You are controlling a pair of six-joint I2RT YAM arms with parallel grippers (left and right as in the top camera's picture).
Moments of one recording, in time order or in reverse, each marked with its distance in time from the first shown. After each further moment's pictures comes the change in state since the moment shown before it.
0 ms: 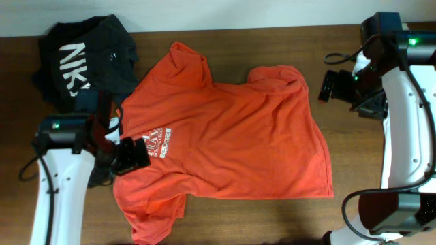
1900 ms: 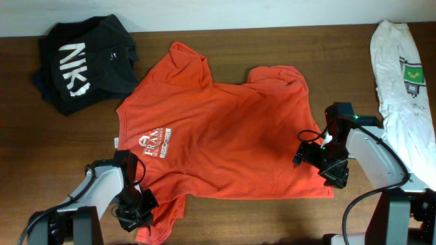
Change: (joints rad) left arm 0.047 0.162 -0.793 0.531 0.113 -0.164; right arm 0.000 -0.207 -1.048 0.586 -0.143 0.157
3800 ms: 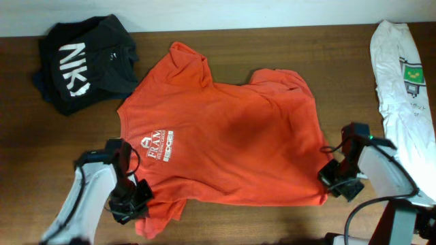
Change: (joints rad) left arm 0.000 -0.148 0.173 -0.240 0.005 0.012; right arm -0.160 -0.080 -0.162 0.054 0.162 0.209
